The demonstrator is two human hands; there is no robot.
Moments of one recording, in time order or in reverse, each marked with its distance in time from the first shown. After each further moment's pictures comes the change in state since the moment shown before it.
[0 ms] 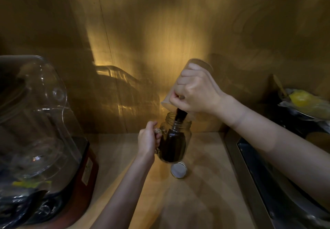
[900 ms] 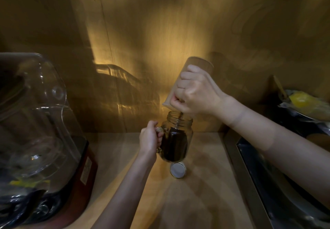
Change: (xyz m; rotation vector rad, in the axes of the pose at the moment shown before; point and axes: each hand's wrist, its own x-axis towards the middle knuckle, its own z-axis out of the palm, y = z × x) left_hand 0.004 0.002 0.006 -0.053 0.033 -0.049; right_hand -0.001 0.000 0.001 -0.047 -0.018 -0.111
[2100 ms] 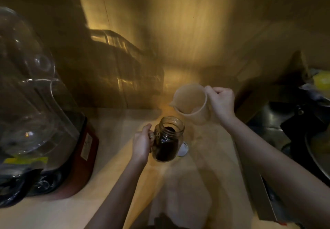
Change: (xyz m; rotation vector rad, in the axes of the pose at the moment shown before) left_hand 0.016 -0.076 -0.046 0.111 0.121 -0.105; right_hand -0.111 -0.039 0.062 0.685 -0.022 1.581
